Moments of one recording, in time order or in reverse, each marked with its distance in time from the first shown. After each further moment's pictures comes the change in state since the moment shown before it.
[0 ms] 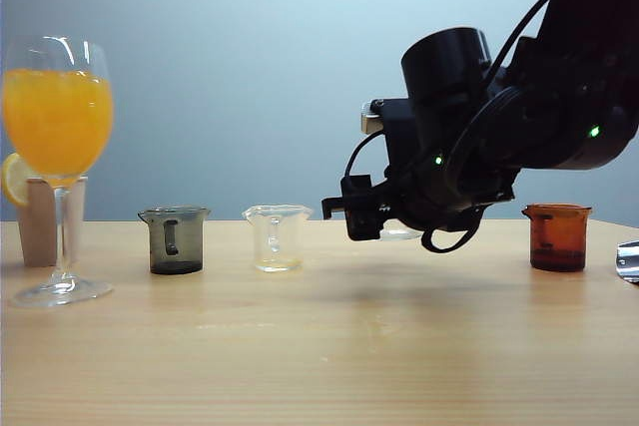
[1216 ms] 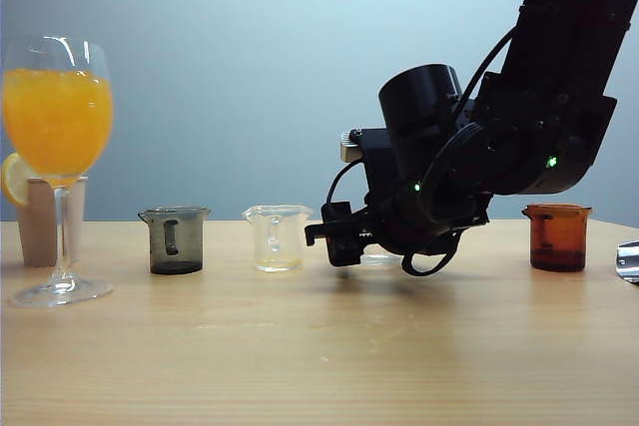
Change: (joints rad) left arm 0.000 0.000 0.000 0.001 0.000 0.000; right arm 0.000 0.103 0.093 -0.049 -0.061 0.000
